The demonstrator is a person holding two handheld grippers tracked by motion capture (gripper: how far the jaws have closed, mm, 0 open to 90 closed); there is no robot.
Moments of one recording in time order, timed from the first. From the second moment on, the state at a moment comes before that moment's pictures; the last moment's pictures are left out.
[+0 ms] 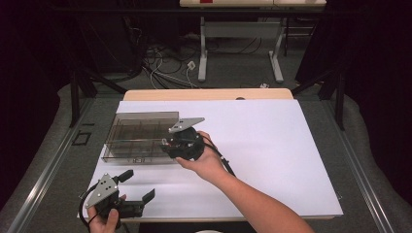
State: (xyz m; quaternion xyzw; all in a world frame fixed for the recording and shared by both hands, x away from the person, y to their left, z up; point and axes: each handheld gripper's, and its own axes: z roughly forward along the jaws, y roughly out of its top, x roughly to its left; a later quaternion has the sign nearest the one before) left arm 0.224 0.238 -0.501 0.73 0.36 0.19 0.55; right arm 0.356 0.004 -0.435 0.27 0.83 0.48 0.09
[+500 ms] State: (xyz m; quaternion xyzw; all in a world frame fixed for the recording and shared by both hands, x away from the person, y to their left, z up) left arm 0.224 0.237 -0.501 0.73 0.36 0.19 0.55; right arm 0.363 0.030 -0.439 0.27 0.83 0.47 0.09
